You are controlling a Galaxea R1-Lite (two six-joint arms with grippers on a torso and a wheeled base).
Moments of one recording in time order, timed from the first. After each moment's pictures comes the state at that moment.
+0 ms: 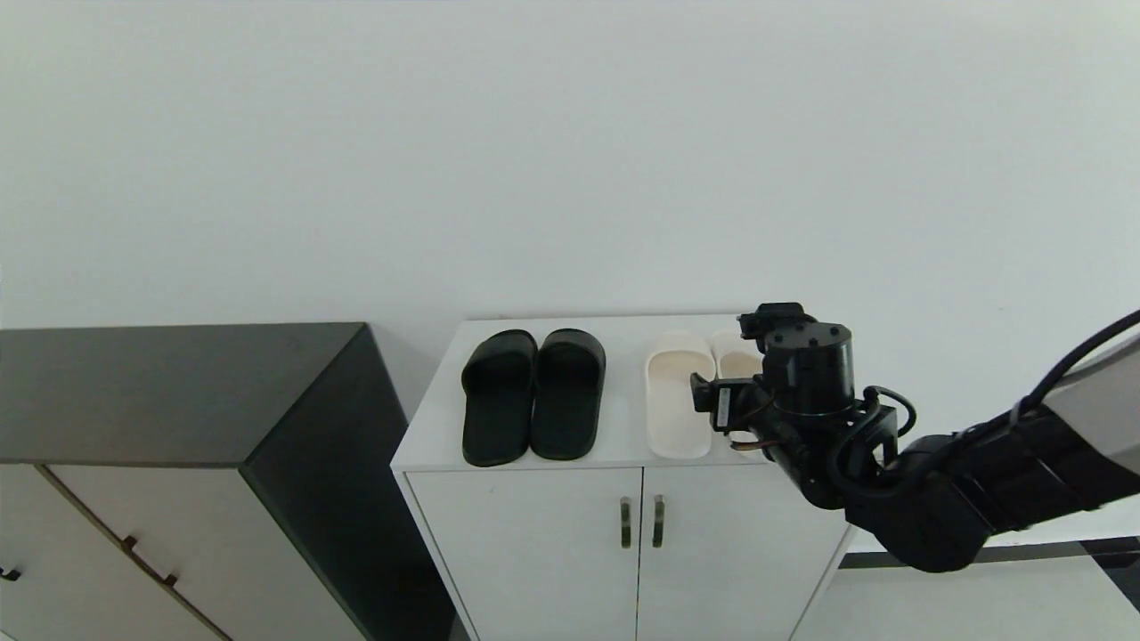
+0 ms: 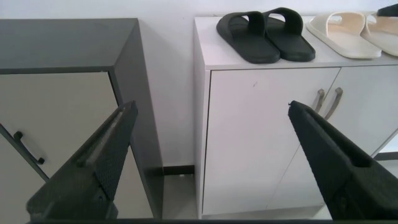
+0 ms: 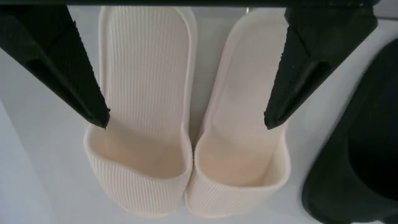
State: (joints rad) left arm 0.00 0.00 0.00 0.00 -0.03 -0.01; right arm 0.66 2.01 -0.97 -0.78 -0.56 0.20
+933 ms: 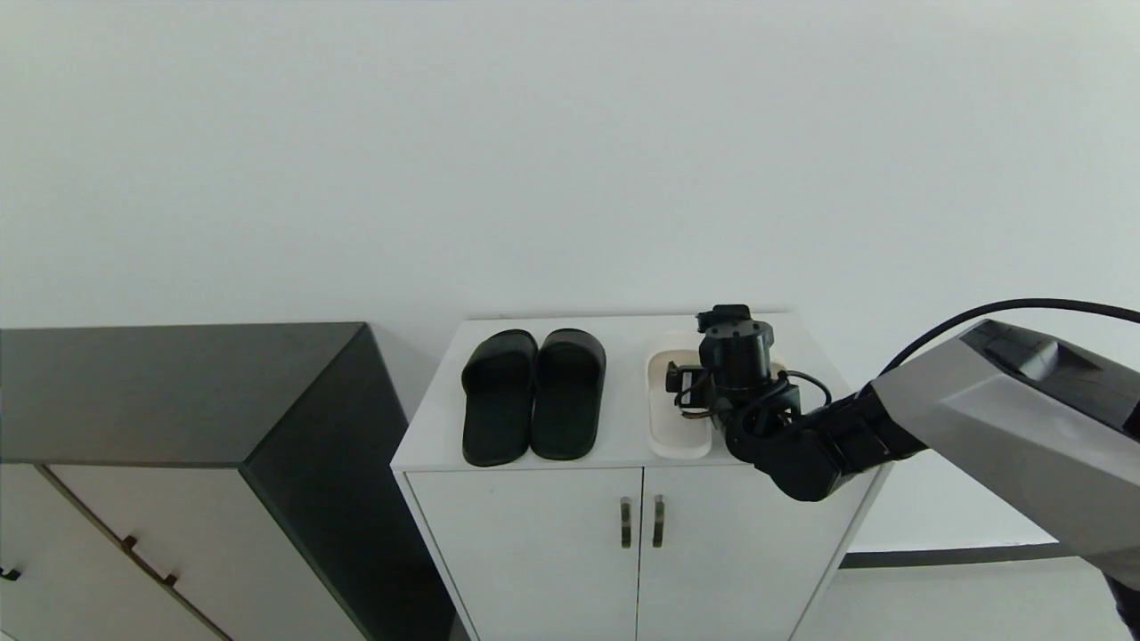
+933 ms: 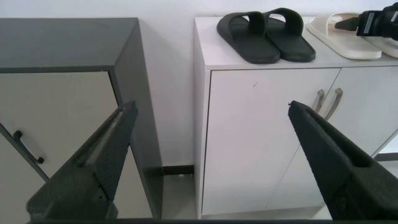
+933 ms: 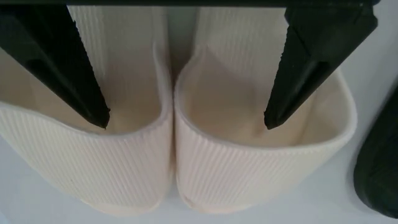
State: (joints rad) left arm 0.00 0.00 0.00 0.00 -0.03 -0.01; right arm 0.59 2.31 -1.36 -0.70 -0.56 0.19
